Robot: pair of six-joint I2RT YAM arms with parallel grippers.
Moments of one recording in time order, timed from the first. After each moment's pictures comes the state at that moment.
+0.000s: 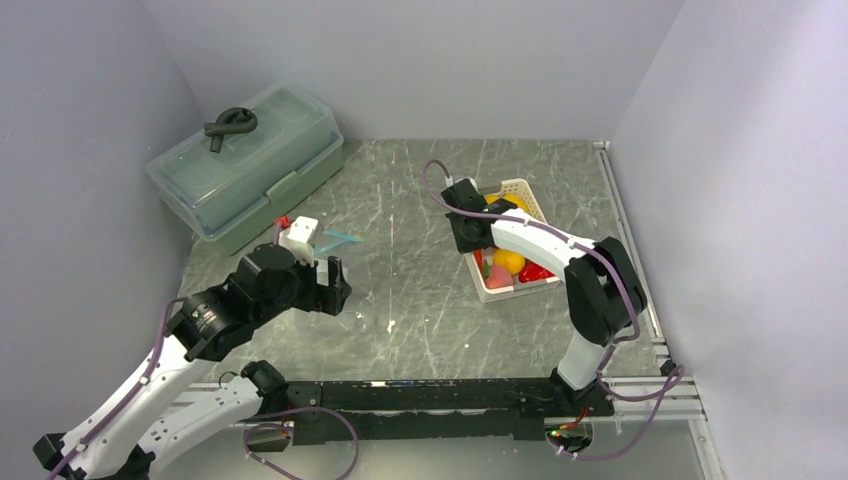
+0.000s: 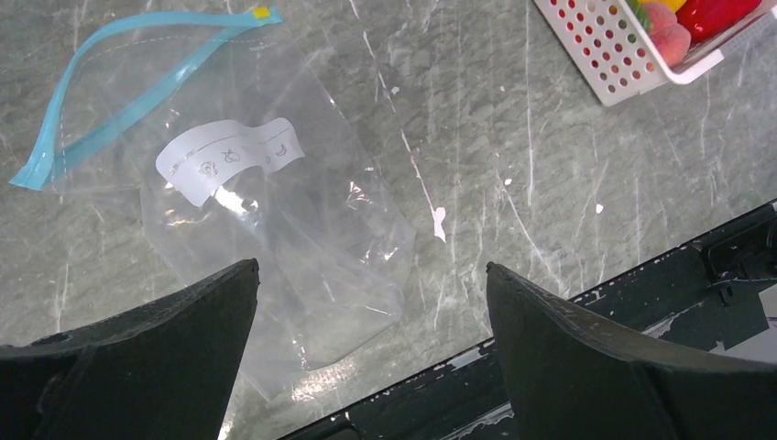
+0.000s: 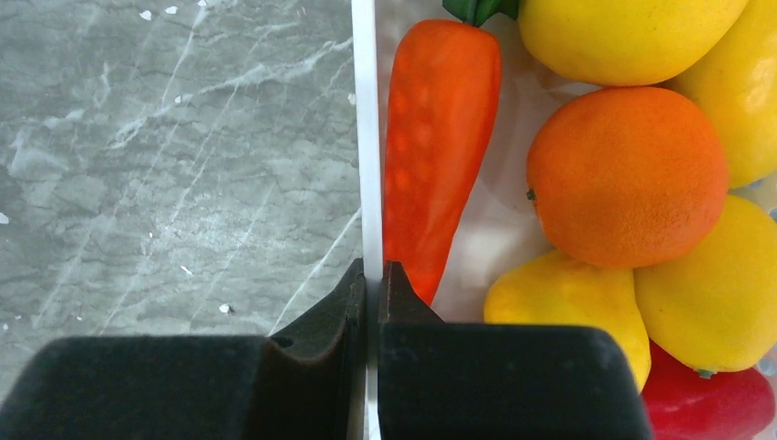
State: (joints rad) left arm -0.72 0.69 0.94 -0.86 -0.17 -0.39; right arm 0.60 1.73 1.25 -0.57 0.28 0.27
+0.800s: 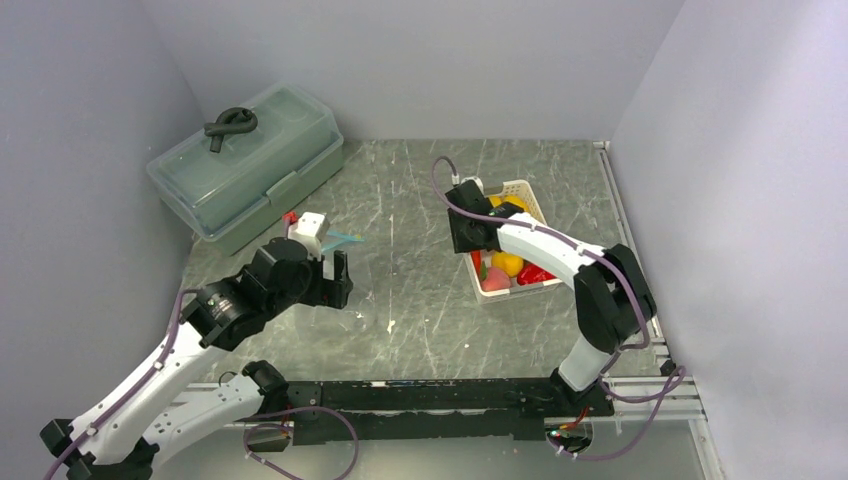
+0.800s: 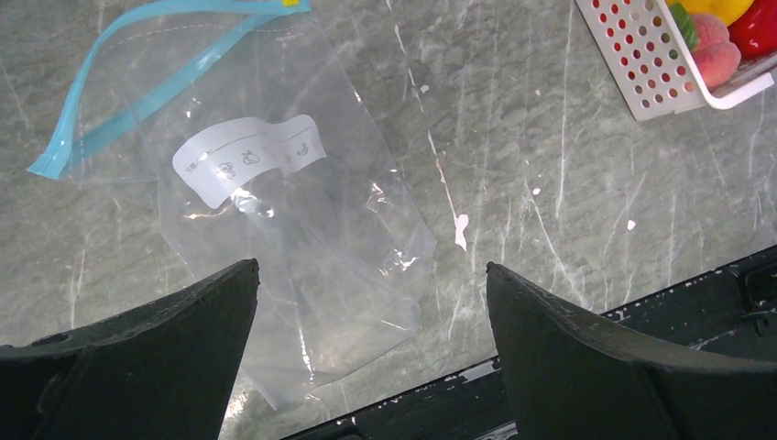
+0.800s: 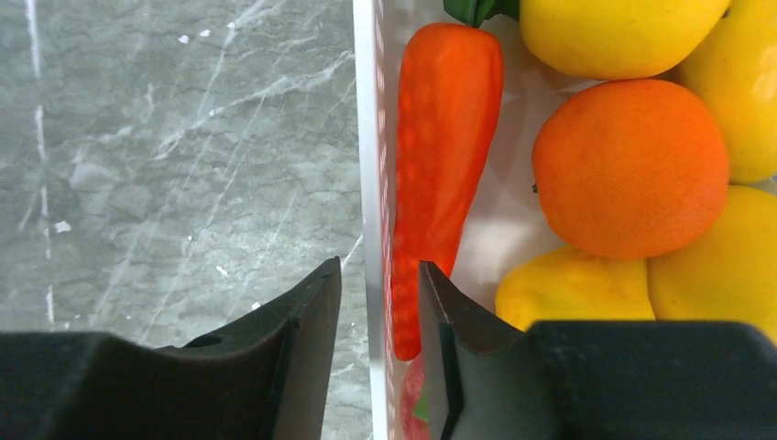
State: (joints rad) left arm -0.72 0.76 0.94 -0.85 -0.22 -0.41; right arm 0.60 1.69 1.19 -0.51 0.26 0.35
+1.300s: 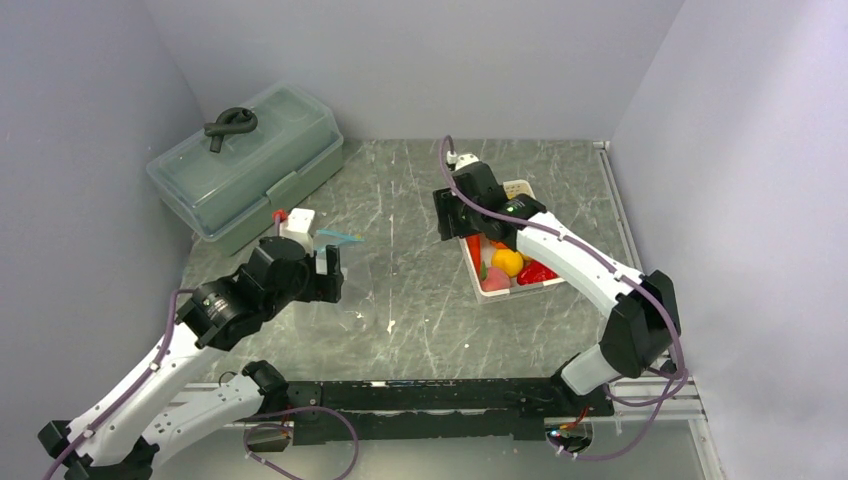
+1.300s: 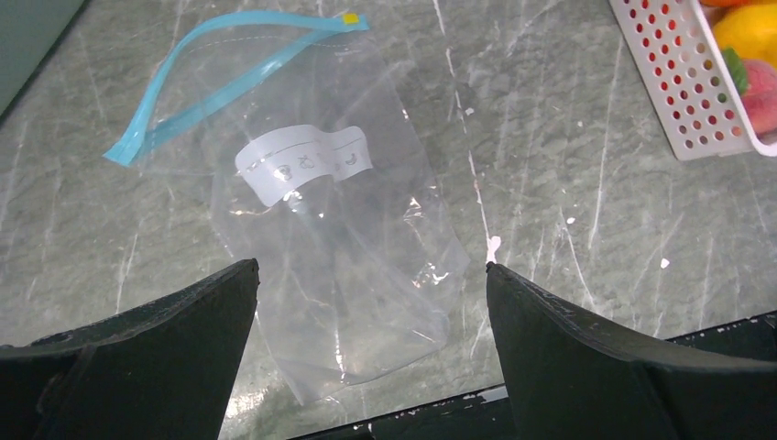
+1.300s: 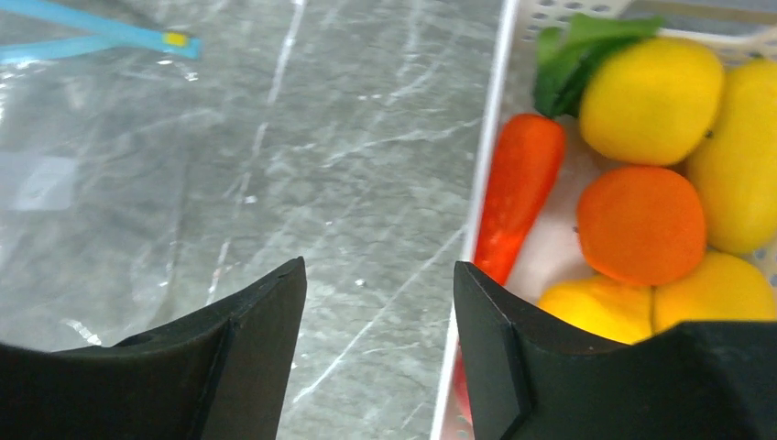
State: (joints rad) left arm -0.72 0.76 0.97 -0.87 -0.32 -0.43; right arm 0.63 1.52 1.27 -0.55 0.15 0.30
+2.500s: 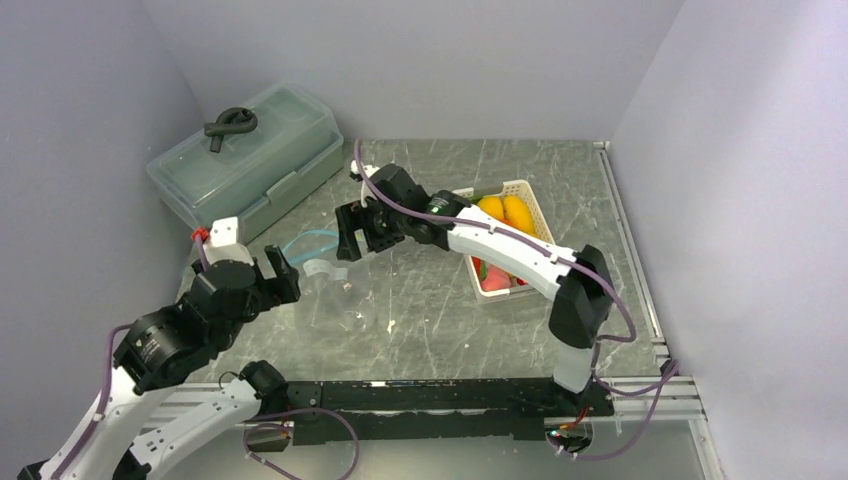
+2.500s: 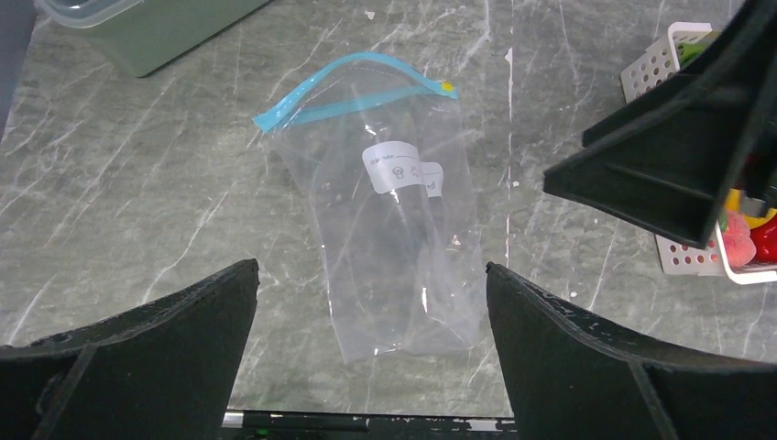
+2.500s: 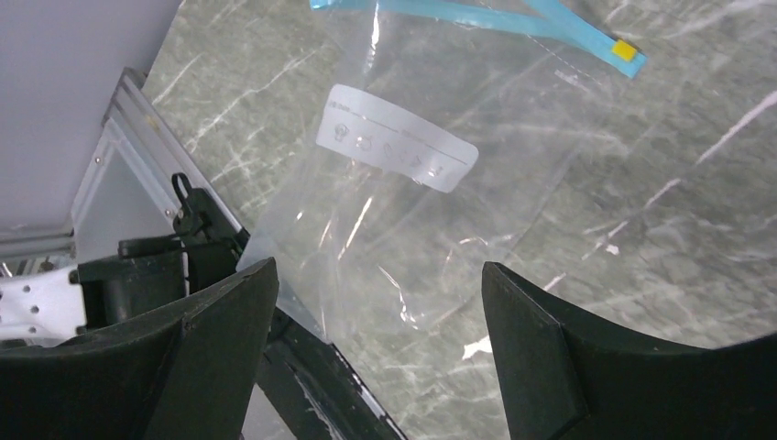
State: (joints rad) left arm -0.72 0.58 1.09 -1.12 -0.59 -0.65; right arm 0.93 1.80 1.66 -0.54 -0.20 0.46
